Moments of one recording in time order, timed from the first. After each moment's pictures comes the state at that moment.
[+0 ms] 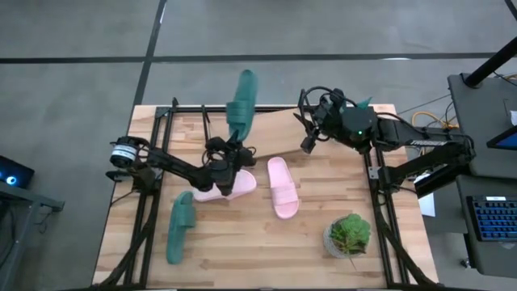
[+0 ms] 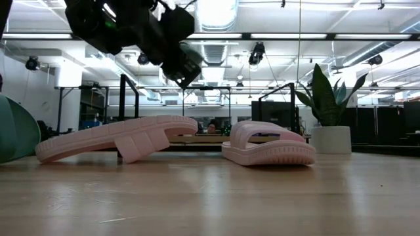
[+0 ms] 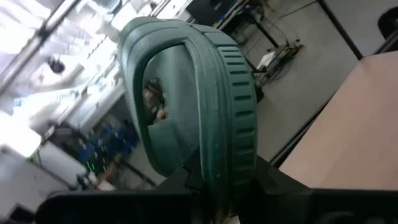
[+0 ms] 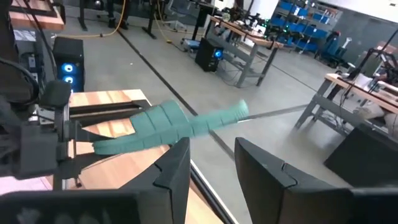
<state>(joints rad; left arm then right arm) -0.12 1.73 0.83 1.06 -1.50 0.87 0.01 1.21 1.33 -0.36 0.63 -0.13</state>
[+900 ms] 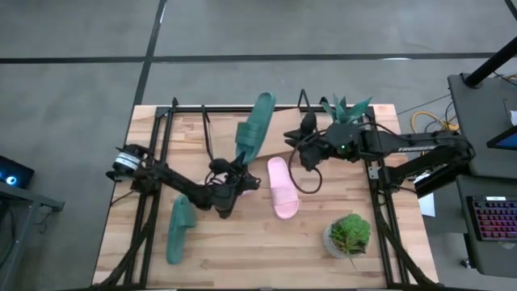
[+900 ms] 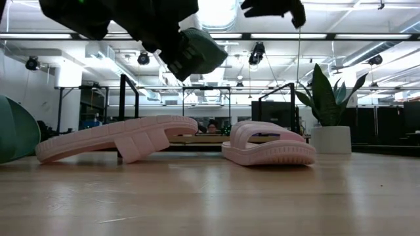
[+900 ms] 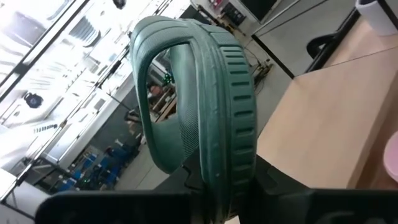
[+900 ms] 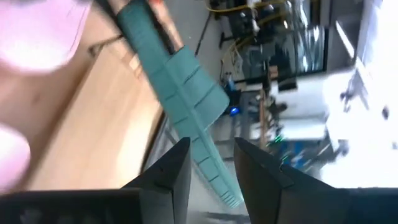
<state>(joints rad) -0.32 1.79 0.90 1.03 -1.57 0.90 0.02 1.21 1.09 -0.23 0.38 -1.22</state>
